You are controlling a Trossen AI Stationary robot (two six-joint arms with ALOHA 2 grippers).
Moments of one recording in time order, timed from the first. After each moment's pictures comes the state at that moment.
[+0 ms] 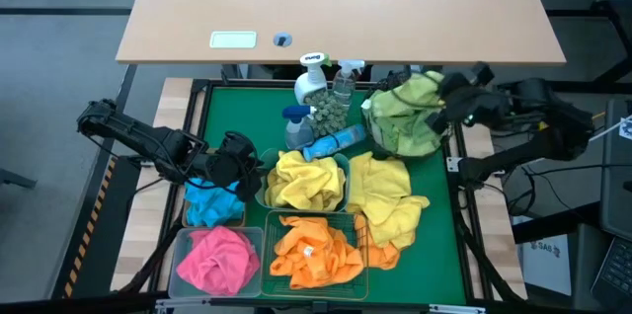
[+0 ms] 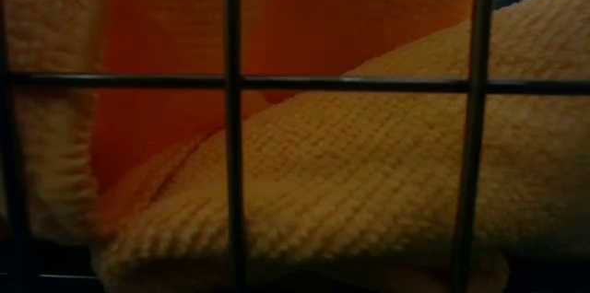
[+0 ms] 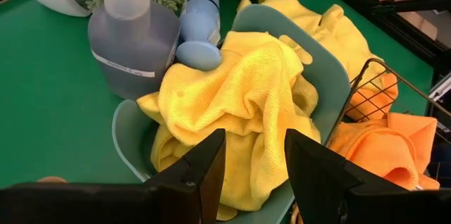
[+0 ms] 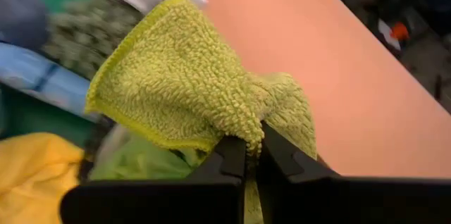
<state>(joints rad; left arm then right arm) -0.38 1.12 1.11 -0.84 -0.51 -0.95 0.02 1.15 1.70 -1.57 0.77 0.36</state>
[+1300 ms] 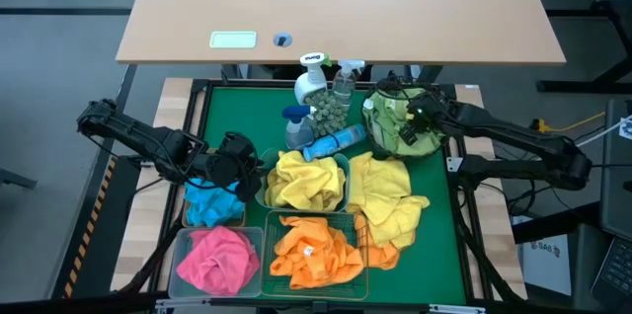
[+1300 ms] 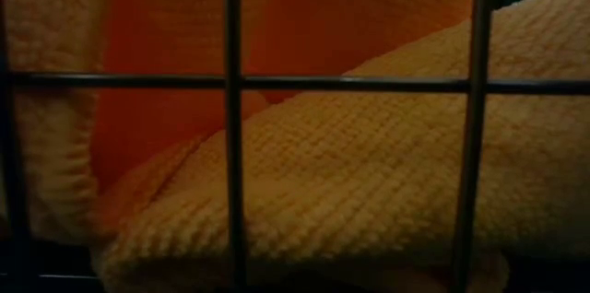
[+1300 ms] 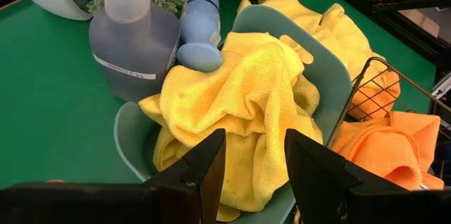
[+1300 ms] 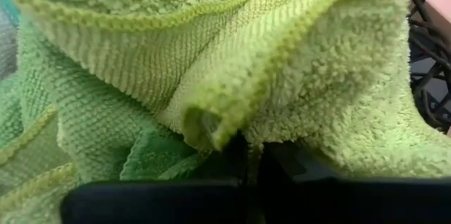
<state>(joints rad) -0.38 1.12 1.11 -0.84 -0.52 -0.93 -0.55 0.99 0.70 -0.76 0.33 0.15</state>
